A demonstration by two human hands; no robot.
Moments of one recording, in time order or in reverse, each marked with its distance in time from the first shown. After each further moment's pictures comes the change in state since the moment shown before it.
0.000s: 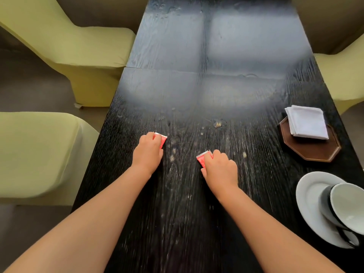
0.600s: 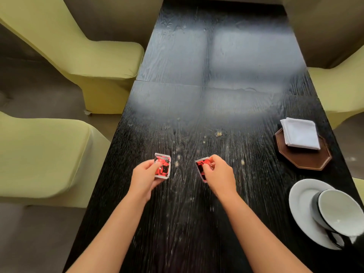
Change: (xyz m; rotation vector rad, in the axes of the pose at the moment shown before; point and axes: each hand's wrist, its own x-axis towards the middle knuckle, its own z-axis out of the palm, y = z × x) left_hand -0.065 0.009 -0.034 -1.373 -0.065 -0.672; right_hand -0.017 -0.013 -0.052 0.817 -0.052 0.335
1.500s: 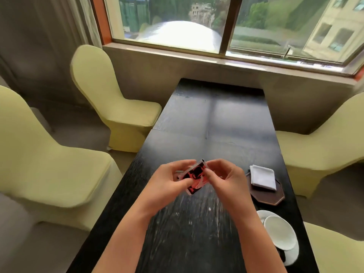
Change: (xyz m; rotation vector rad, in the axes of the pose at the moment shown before) left_hand -0.269 0.130 0.036 0.323 -0.334 0.663; right_hand -0.166 -0.080 -0.199 0.566 0.027 -0.551
